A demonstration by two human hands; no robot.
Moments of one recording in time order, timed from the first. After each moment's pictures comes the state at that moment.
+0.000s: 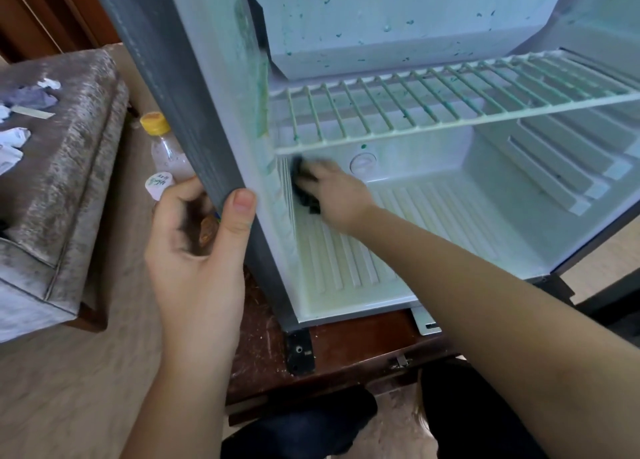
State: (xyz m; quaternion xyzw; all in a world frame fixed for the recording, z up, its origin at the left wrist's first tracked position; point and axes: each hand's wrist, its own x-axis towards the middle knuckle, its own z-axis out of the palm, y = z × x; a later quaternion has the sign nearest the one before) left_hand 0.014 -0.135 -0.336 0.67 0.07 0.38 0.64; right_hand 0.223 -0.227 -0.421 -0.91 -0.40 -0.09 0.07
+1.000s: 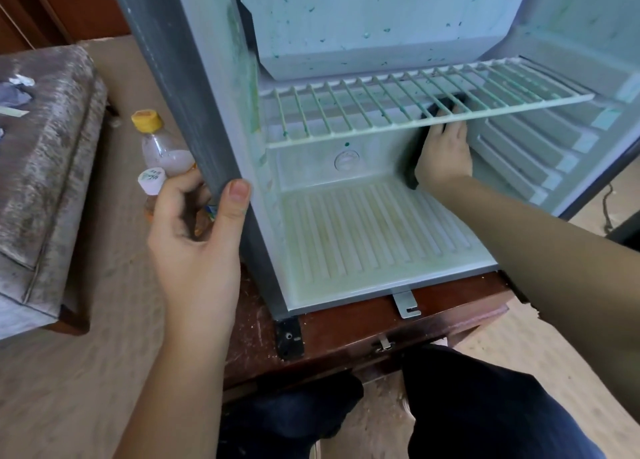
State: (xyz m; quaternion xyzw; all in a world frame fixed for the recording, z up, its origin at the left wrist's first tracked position) left_hand 0.013 -0.134 -0.333 0.69 0.10 0.36 0.62; right_hand 0.268 -0.363 -0.395 -0.99 0.00 -0.13 0.03
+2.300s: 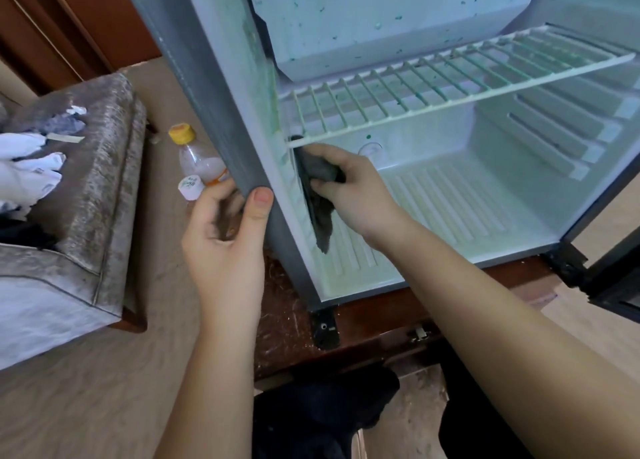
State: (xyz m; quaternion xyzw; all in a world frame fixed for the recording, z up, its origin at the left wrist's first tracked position) left_hand 0.009 -0.132 -0.333 0.67 0.09 0.36 0.64; right_hand 0.120 -0.238 -0.352 -0.68 -0.20 0.07 0.70
